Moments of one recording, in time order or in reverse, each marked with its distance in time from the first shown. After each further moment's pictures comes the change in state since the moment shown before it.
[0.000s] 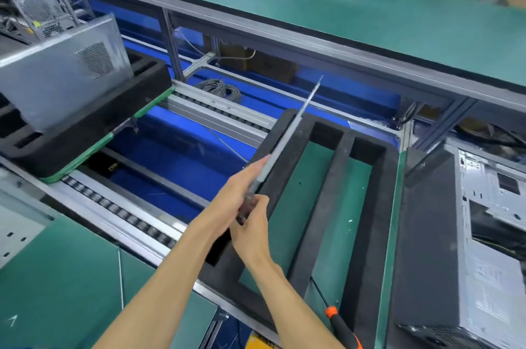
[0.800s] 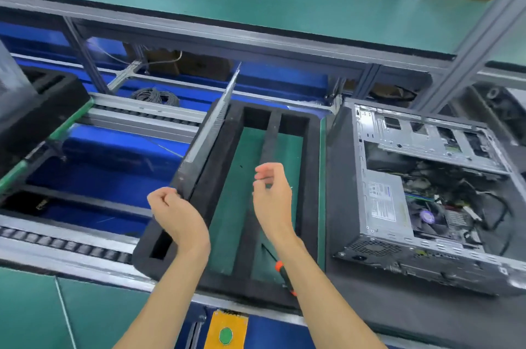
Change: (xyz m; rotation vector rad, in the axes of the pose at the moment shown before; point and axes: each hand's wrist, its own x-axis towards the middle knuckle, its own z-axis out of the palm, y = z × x) left_hand -0.037 -0.044 0.083 -0.236 0.930 0.327; right_hand -0.049 -0.033 -0.145 0.076 0.420 -0.102
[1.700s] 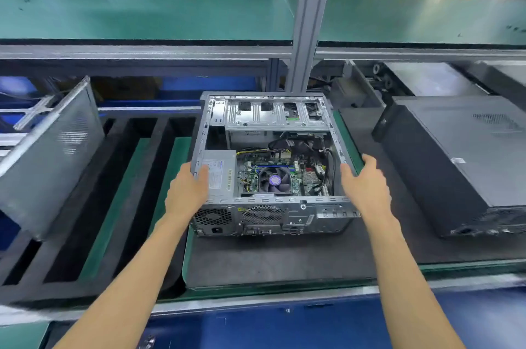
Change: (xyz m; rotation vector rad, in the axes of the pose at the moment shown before) left_hand -0.240 -0.019 0.129 0.858 -0.822 0.351; right_hand -0.021 0.024 -0.465 -0.717 0.430 0.369
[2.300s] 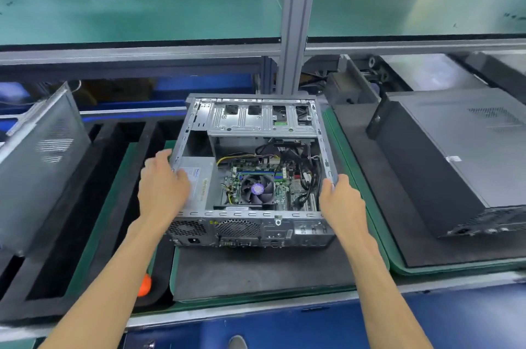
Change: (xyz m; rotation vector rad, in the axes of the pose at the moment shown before) left_hand 0.006 0.024 -0.017 0.186 0.160 0.173; right_hand -0.009 0.007 0.025 -0.039 -0.063 -0.050
